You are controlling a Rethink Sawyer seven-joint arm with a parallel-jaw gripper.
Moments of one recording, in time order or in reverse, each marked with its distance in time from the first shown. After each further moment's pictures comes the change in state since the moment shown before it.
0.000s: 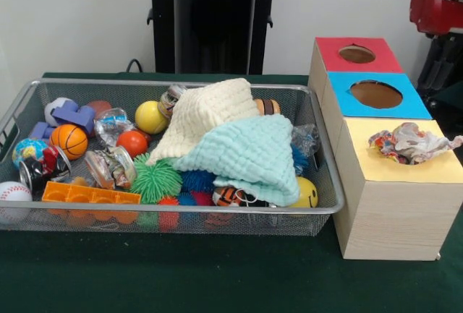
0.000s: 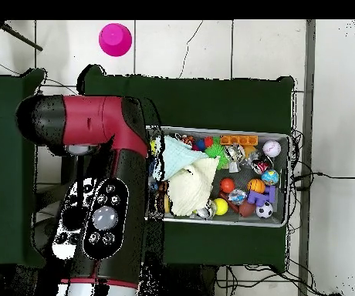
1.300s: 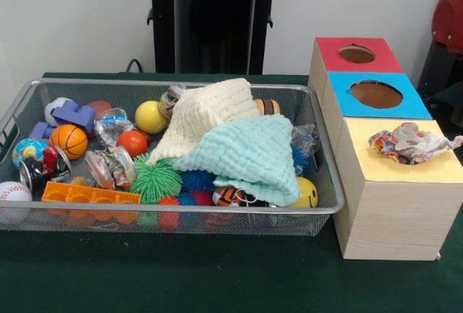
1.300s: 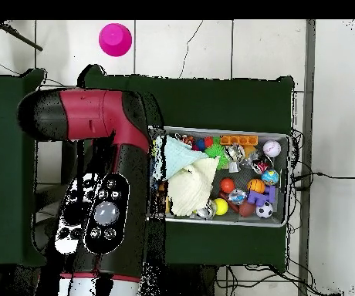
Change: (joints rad) arm -0.009 0.018 0.000 -0.035 -0.033 -0.295 0.000
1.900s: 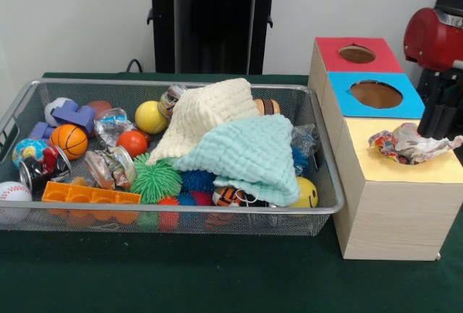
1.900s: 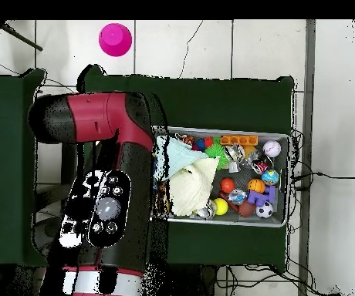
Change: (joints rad) arm -0.010 0.015 0.000 0.000 -0.085 0.000 0.000
